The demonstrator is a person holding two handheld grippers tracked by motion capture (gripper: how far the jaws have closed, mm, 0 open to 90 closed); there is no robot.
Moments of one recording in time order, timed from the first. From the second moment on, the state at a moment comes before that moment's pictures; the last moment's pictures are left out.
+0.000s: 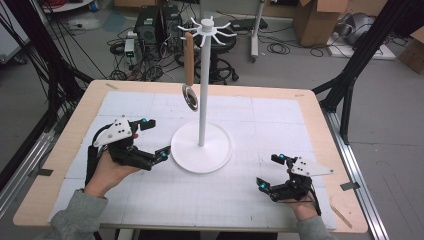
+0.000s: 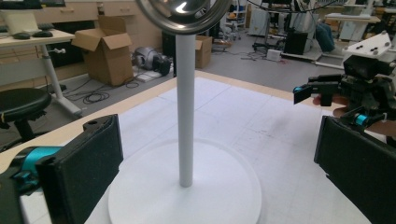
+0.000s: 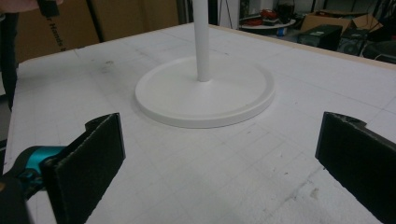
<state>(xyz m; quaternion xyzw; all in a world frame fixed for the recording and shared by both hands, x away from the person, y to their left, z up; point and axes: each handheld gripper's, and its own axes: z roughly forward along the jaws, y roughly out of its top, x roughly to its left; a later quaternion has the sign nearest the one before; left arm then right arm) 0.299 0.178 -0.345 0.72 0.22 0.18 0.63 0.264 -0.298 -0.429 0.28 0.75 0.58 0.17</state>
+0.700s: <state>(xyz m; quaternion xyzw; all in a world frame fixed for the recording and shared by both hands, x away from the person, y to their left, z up) 0.284 0.215 -0.401 0.73 0.28 0.19 0.60 0.263 -0.306 -0.426 0.29 0.73 0.59 0.18</state>
